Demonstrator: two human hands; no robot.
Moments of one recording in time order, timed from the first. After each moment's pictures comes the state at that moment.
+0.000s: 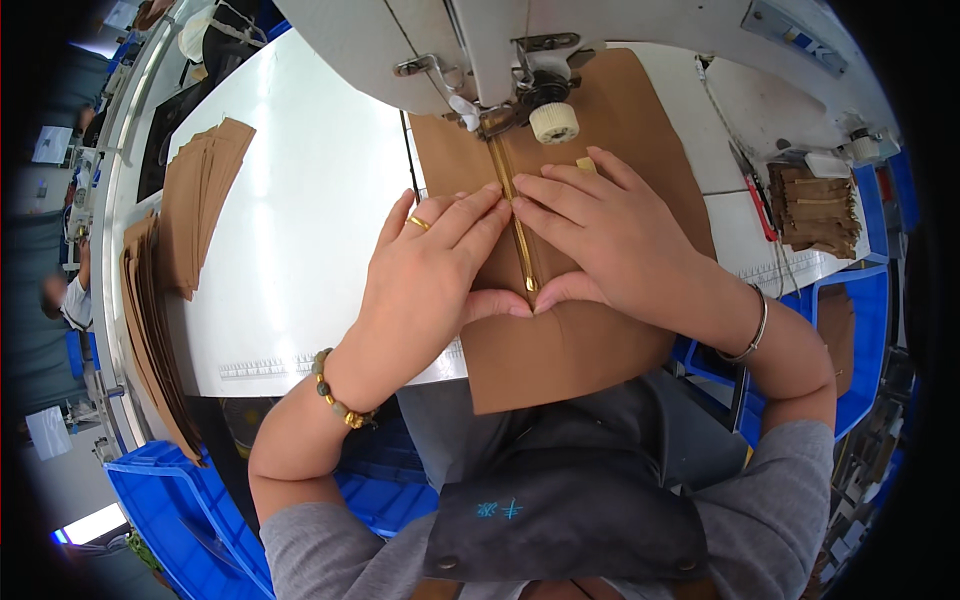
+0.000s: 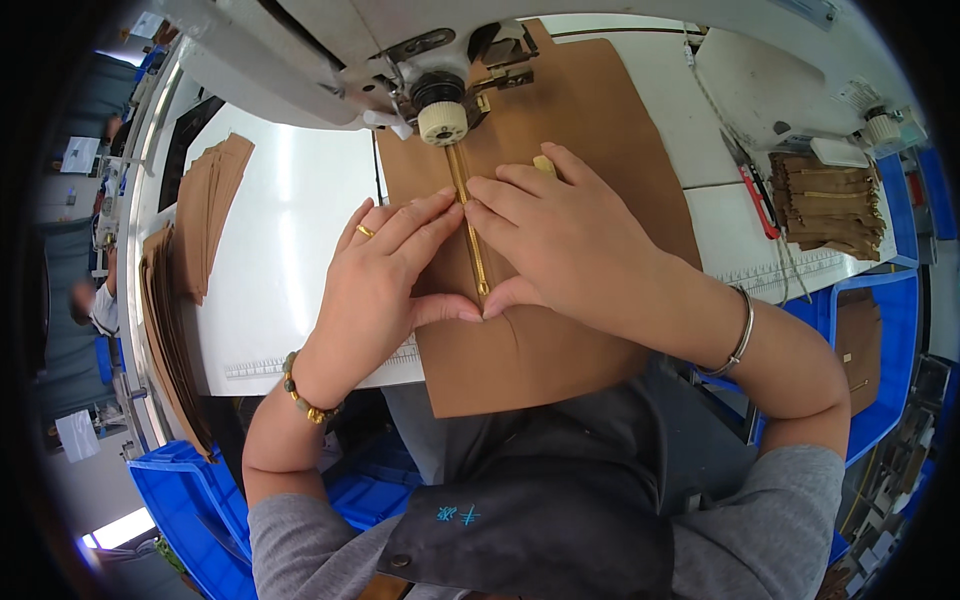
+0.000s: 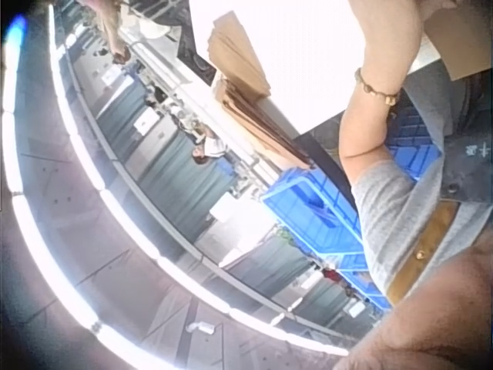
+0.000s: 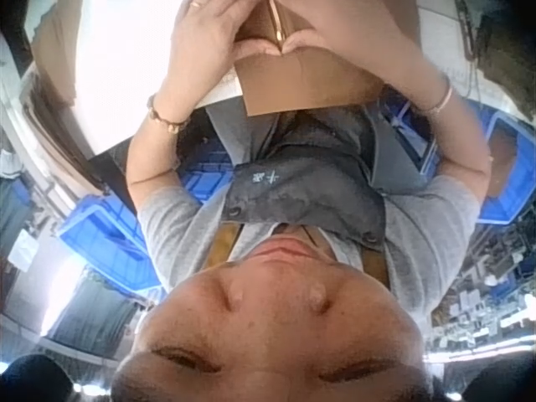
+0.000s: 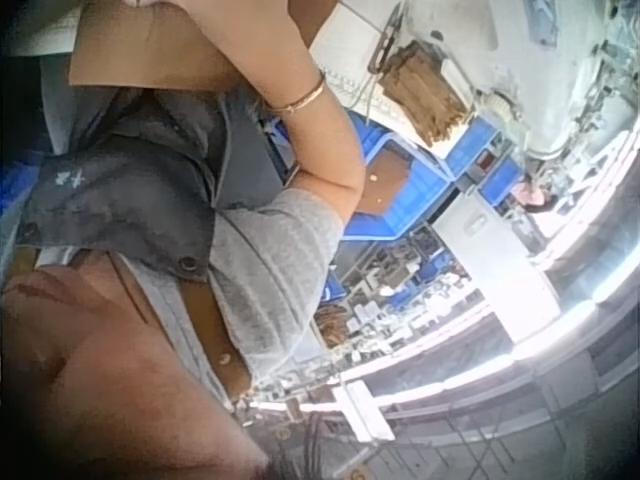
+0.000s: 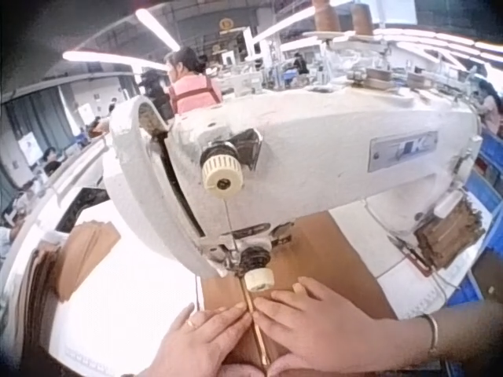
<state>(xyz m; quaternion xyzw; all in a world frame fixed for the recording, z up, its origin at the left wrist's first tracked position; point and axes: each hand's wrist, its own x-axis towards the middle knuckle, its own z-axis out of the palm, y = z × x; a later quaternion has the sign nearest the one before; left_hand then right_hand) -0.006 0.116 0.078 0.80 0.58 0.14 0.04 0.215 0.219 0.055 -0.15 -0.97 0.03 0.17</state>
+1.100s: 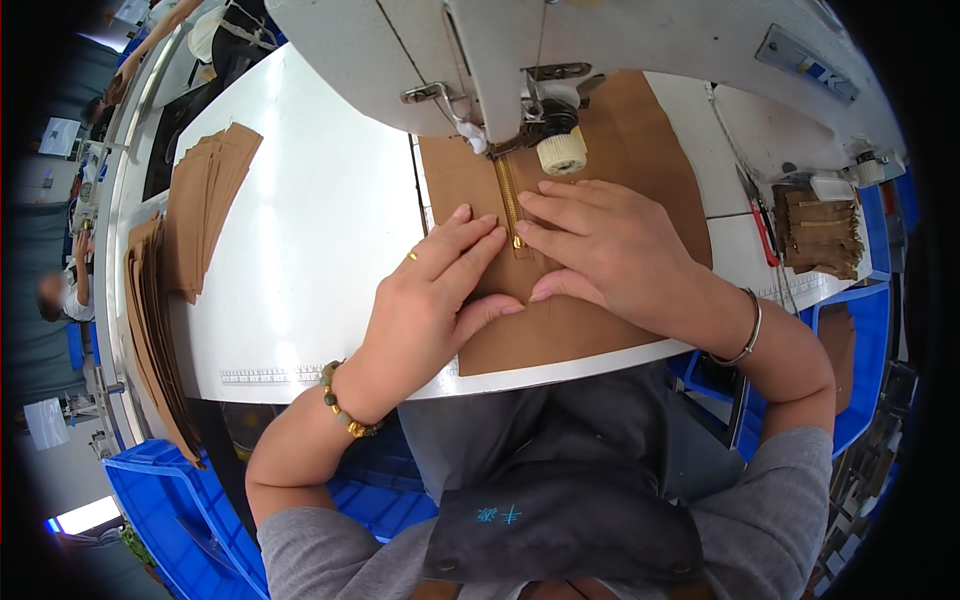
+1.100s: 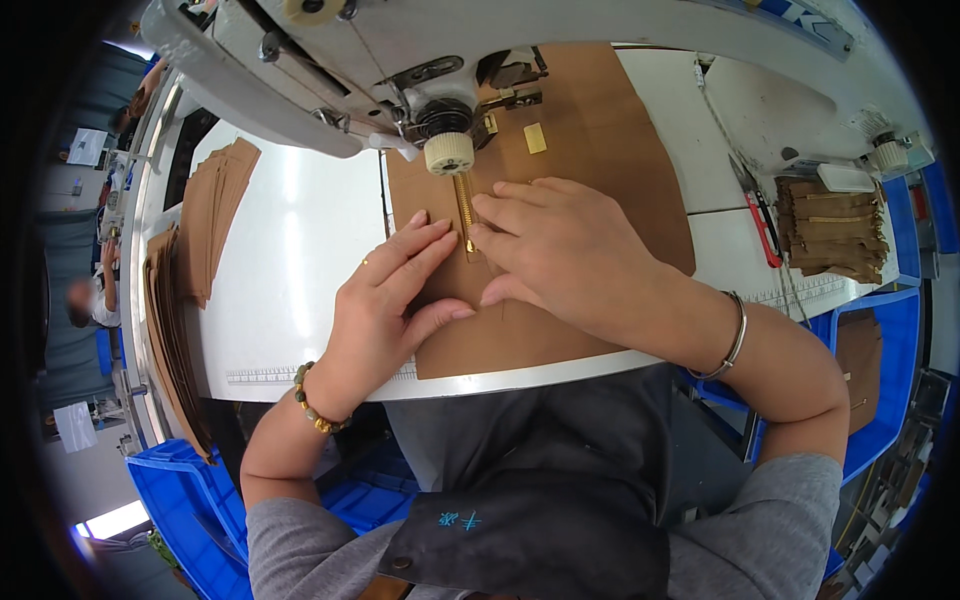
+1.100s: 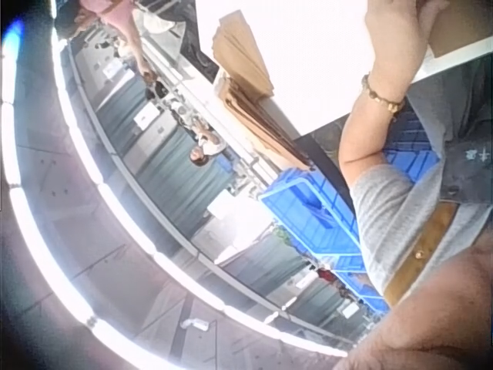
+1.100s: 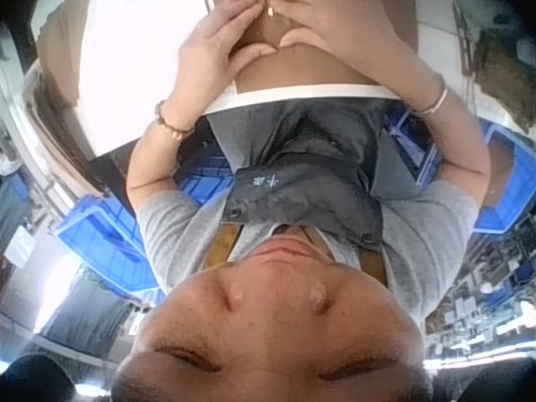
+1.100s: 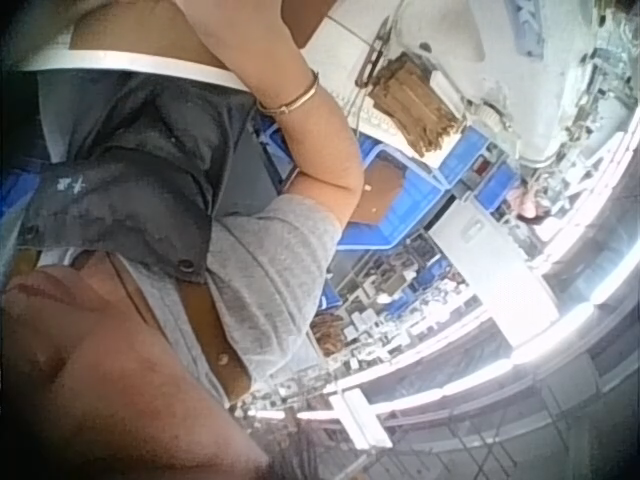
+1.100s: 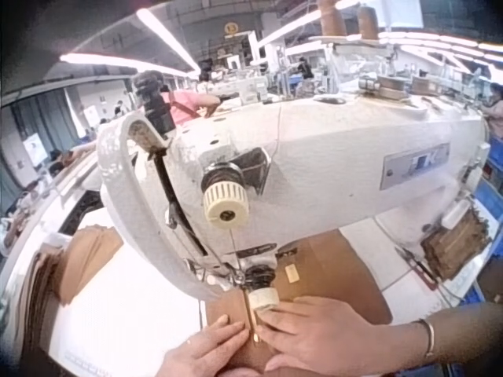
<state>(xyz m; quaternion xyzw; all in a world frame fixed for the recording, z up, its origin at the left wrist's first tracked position) -0.011 0.106 0.061 0.74 0.60 0.27 0.11 0.209 0.234 0.055 -0.11 -0.96 0.09 0.24</state>
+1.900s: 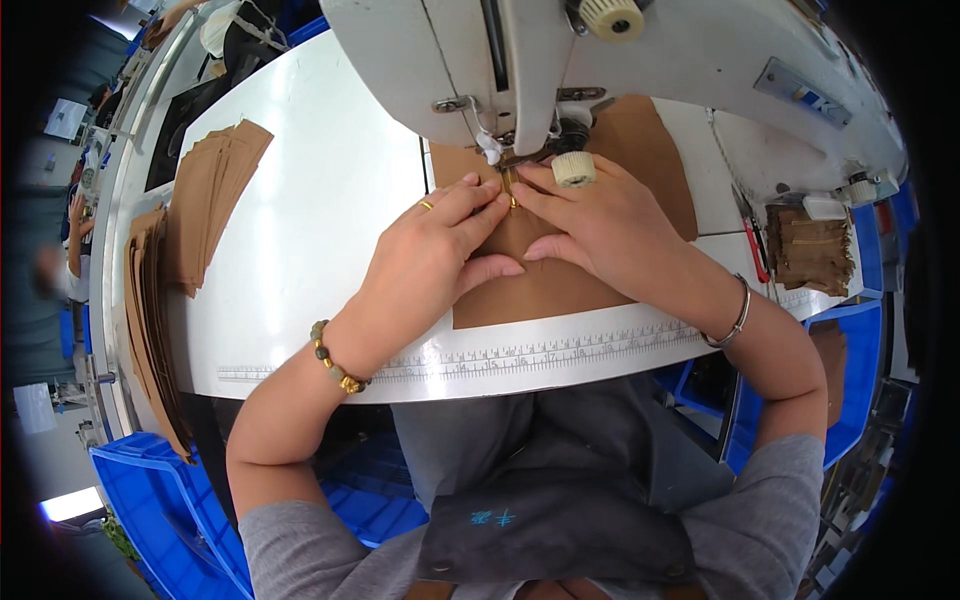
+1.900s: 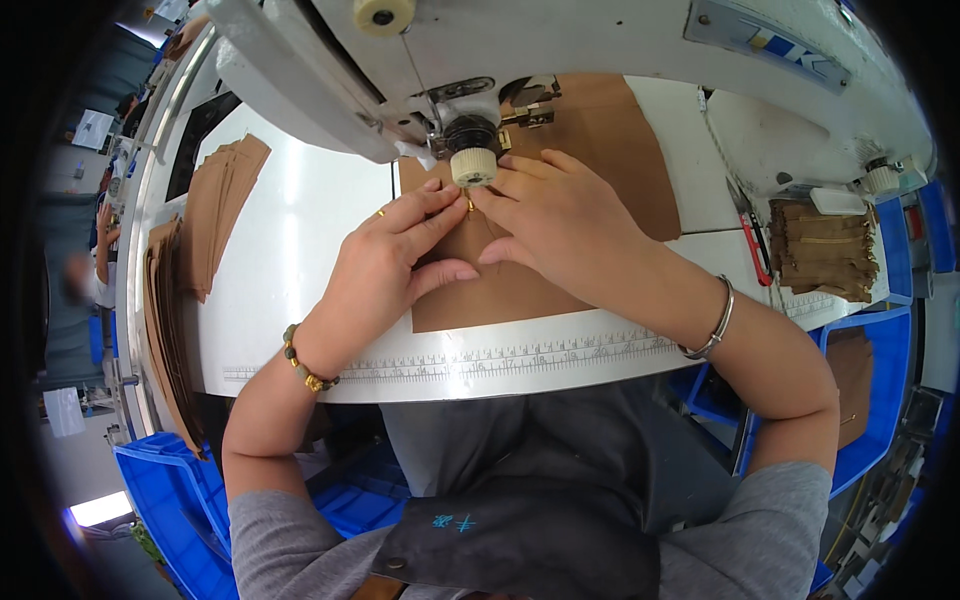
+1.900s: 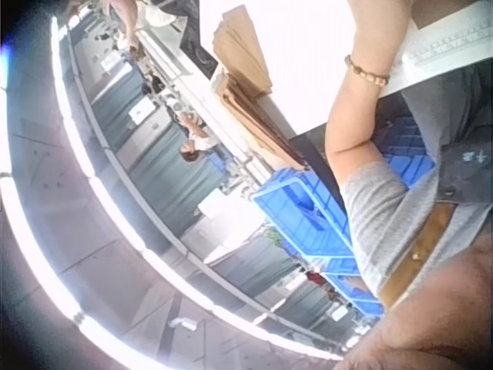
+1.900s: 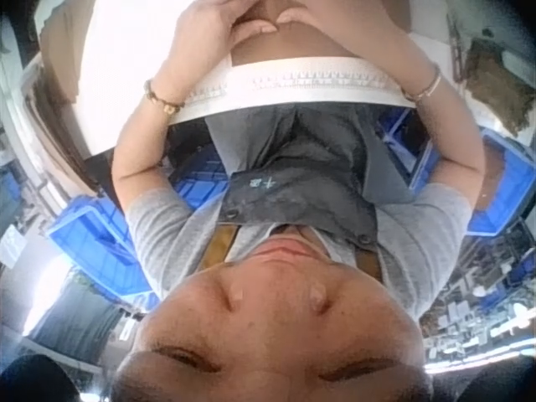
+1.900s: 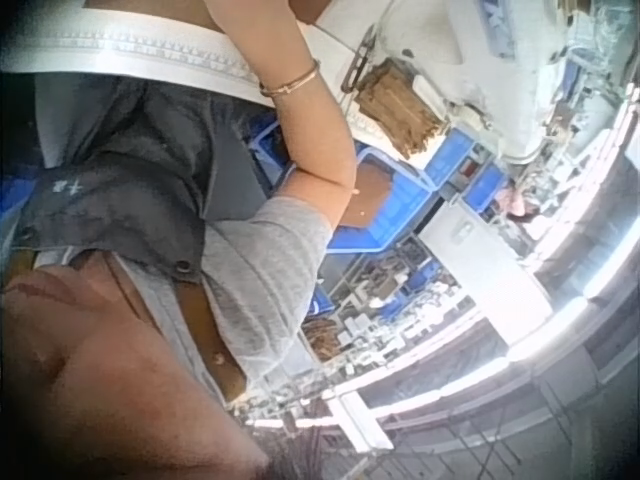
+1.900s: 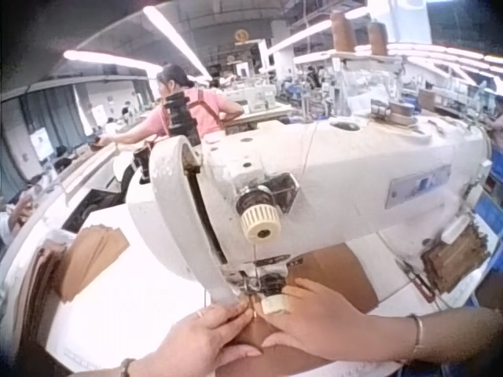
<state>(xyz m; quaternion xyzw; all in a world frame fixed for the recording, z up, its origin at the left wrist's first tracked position) -0.026 0.147 0.066 0.79 0.56 0.23 0.04 0.193 0.258 0.050 -0.15 -0.96 0.07 0.21</state>
